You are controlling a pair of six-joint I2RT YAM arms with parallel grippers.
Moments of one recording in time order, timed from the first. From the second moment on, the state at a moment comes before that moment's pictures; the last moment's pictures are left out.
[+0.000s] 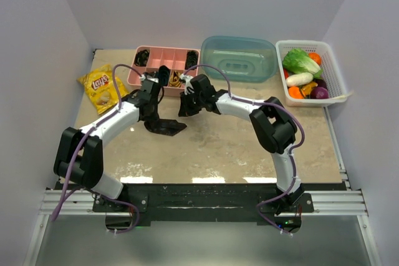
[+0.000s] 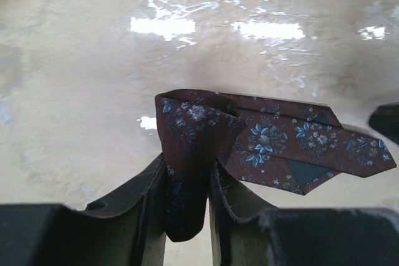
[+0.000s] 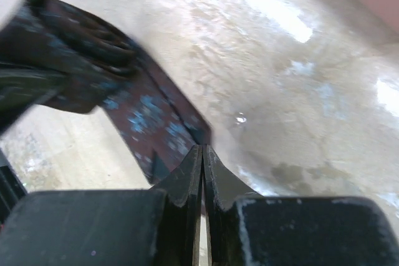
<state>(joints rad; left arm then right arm) -0.37 1.52 1.01 -0.53 -0.31 -0.31 0.71 2.11 1.49 -0.12 -0.33 0.35</state>
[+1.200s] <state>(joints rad) -0.63 1.78 1.16 -0.64 -0.63 -0.38 0.66 2.11 1.44 -0.14 -0.31 0.35</state>
